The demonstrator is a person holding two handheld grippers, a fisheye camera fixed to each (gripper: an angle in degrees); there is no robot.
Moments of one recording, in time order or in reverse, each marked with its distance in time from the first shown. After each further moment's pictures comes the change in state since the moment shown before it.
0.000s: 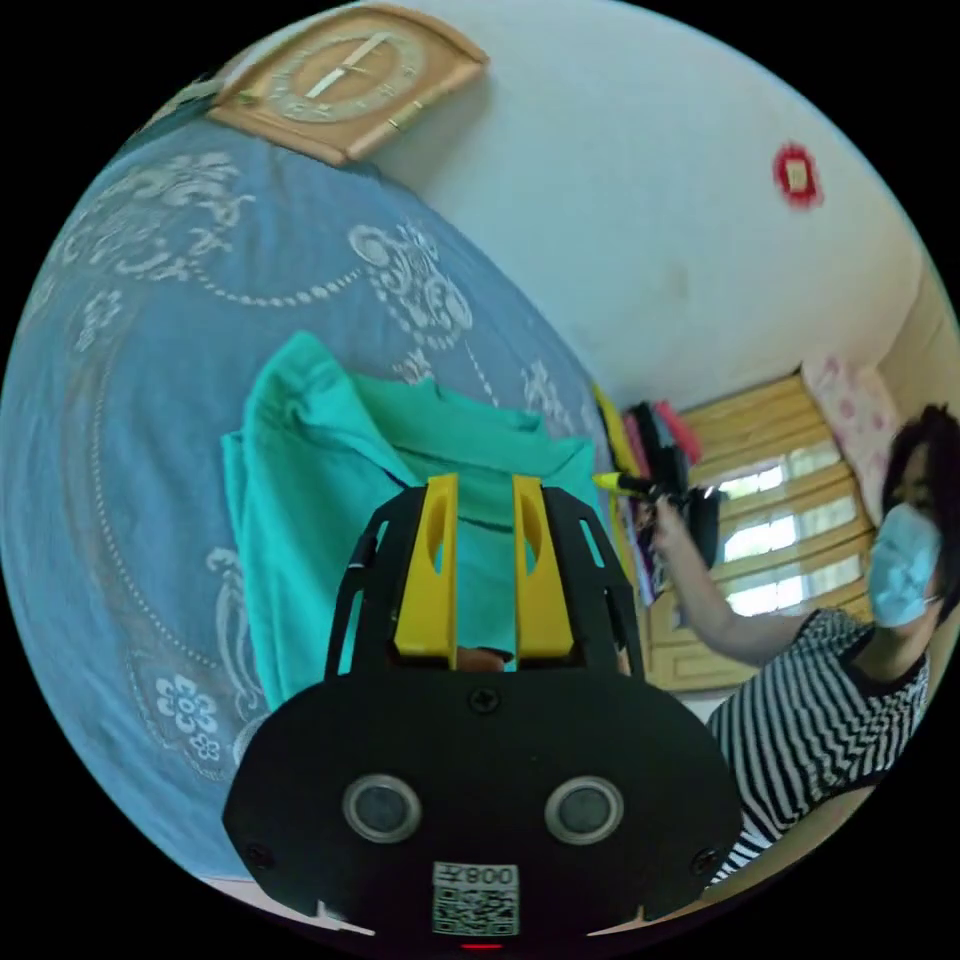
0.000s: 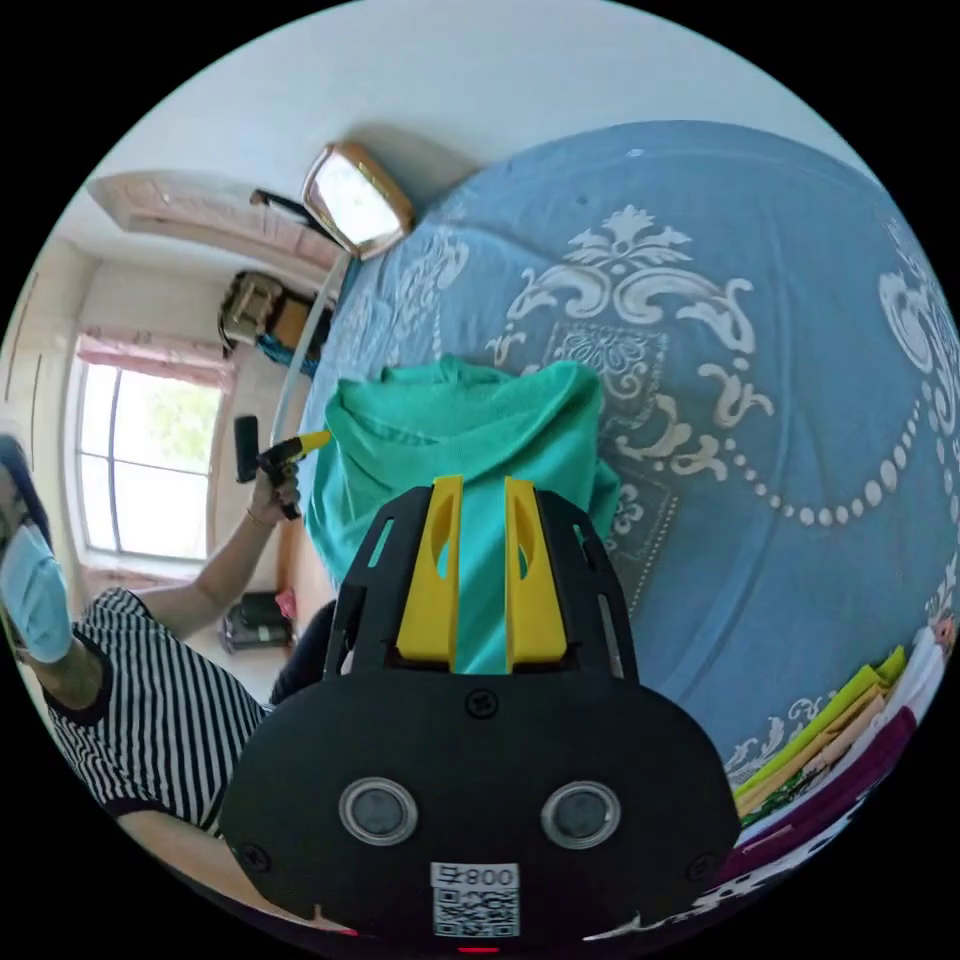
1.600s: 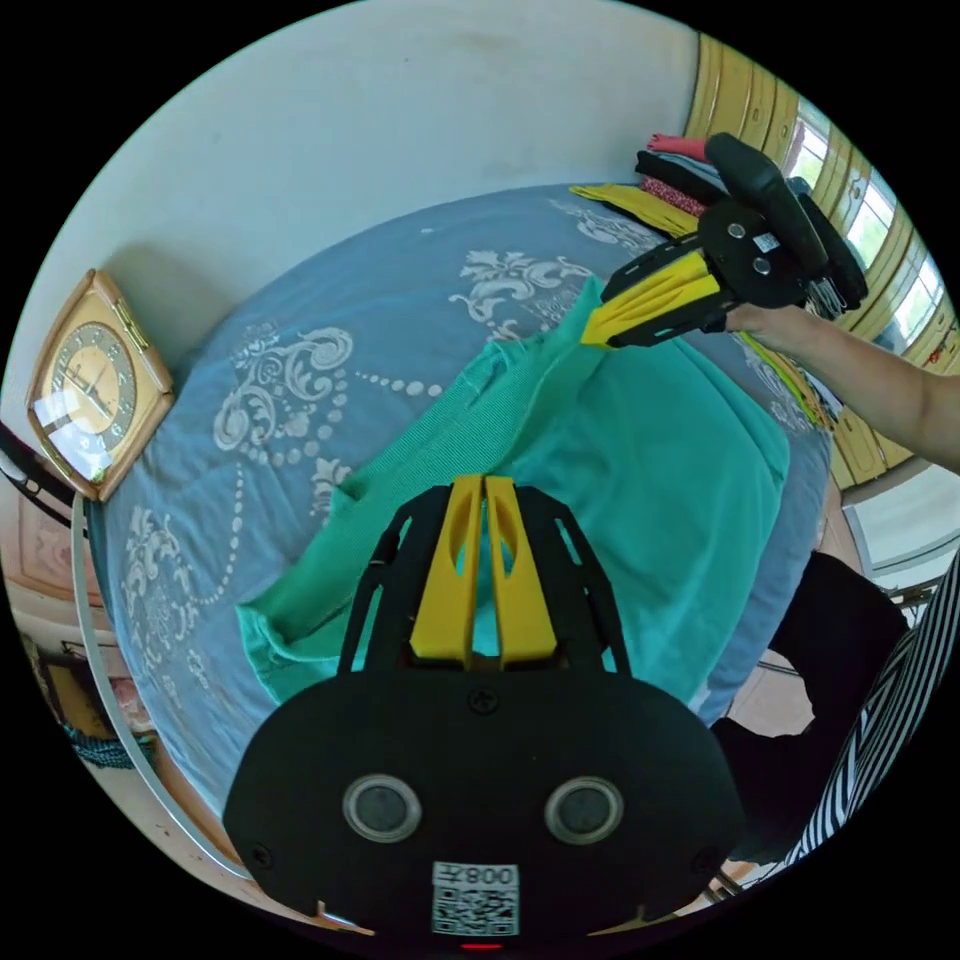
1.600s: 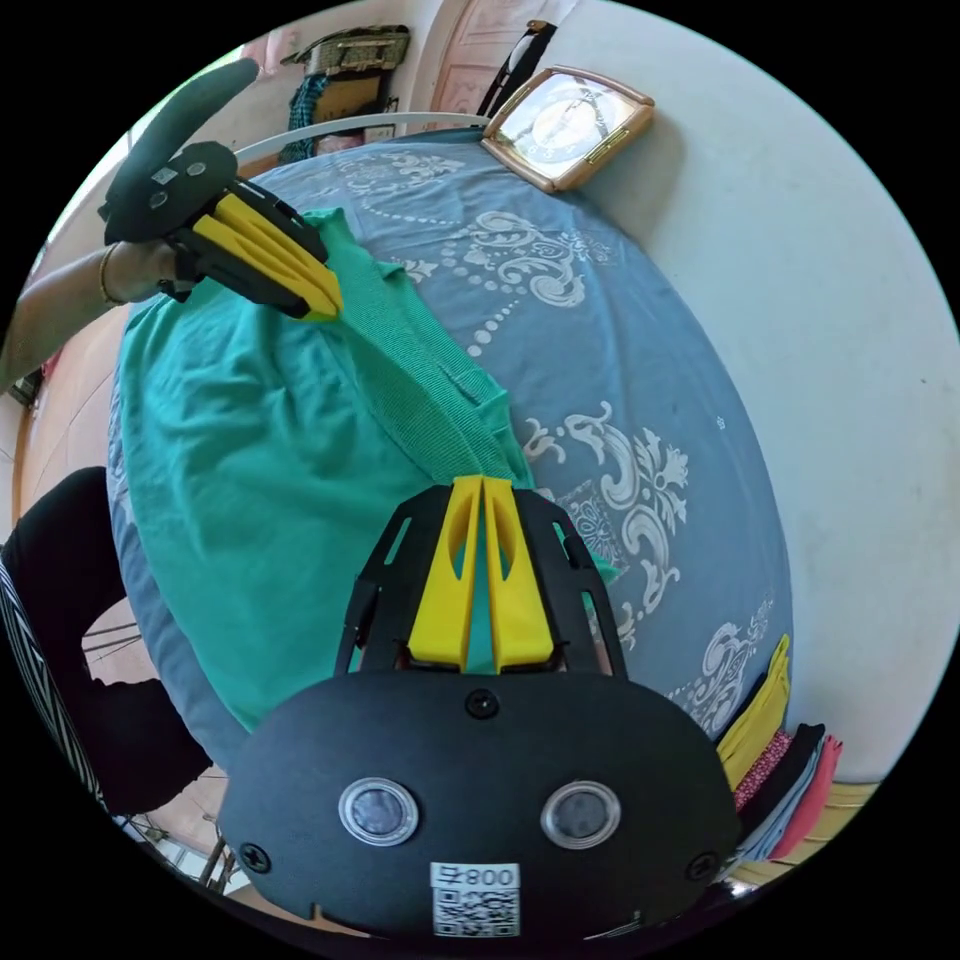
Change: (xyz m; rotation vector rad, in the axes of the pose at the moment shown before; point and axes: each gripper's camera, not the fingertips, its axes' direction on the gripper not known) left arm 0.191 0.005 0.274 -0.180 -0.616 0.662; right arm -0.239 -0.036 0.109 -0.067 0.794 -0.658
